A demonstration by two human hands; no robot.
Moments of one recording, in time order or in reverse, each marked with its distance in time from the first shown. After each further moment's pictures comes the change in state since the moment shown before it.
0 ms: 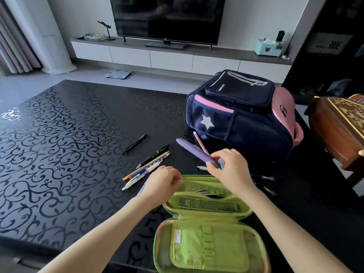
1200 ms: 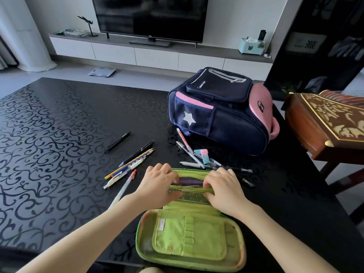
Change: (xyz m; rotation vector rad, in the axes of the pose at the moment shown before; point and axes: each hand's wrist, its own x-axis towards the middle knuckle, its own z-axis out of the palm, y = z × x) left_hand -0.008 0.034 0.004 0.319 -0.196 0.153; right_hand -0.058 0.014 -0.026 -0.333 -0.364 -0.116
